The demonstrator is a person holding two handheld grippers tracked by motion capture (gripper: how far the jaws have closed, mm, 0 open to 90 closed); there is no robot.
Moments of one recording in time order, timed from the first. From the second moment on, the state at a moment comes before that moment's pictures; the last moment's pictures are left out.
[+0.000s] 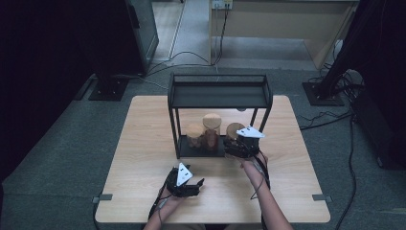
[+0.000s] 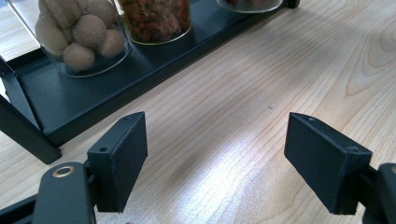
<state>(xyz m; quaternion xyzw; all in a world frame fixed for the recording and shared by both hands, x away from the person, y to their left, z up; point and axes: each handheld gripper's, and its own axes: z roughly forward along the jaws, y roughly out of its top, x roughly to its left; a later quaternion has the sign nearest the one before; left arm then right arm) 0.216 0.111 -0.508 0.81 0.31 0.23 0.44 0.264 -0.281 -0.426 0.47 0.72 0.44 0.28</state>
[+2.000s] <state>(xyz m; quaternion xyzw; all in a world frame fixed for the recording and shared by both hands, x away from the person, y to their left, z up) 0.215 0.110 -0.508 0.81 0.31 0.23 0.44 0.292 -0.254 -0.431 0.52 0.69 0.41 0.29</state>
